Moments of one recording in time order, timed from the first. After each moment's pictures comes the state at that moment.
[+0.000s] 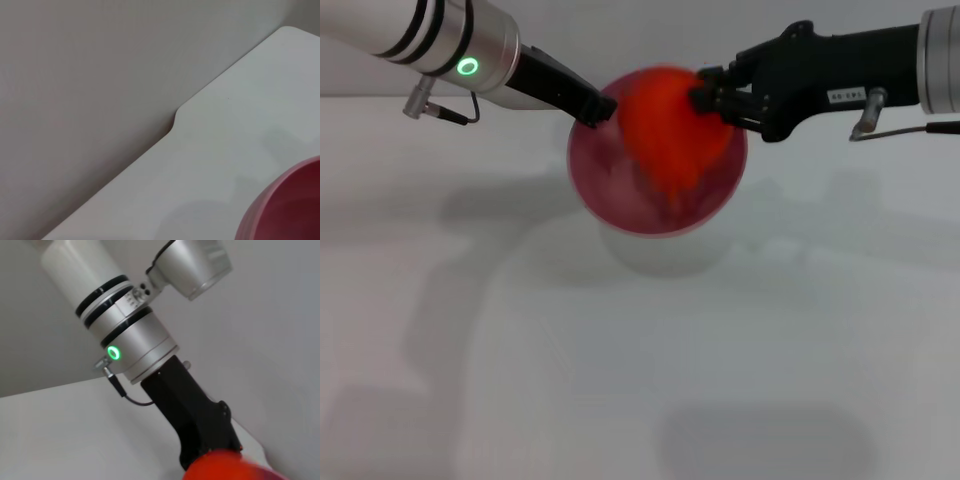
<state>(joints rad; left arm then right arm) -0.83 -2.06 1.23 1.13 2.46 1.25 -2.45 0.54 2.07 -1.22 -1.43 -1.96 -1.35 2.03</state>
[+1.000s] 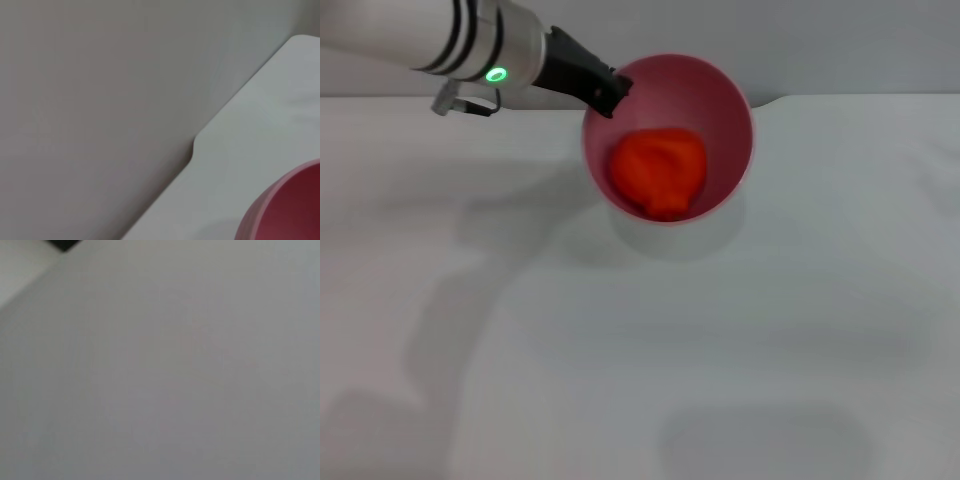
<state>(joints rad) -0.78 -2.06 1.39 1.15 2.44 1.03 -2.40 0.24 2.07 -0.85 -0.96 -0.93 -1.46 1.17</state>
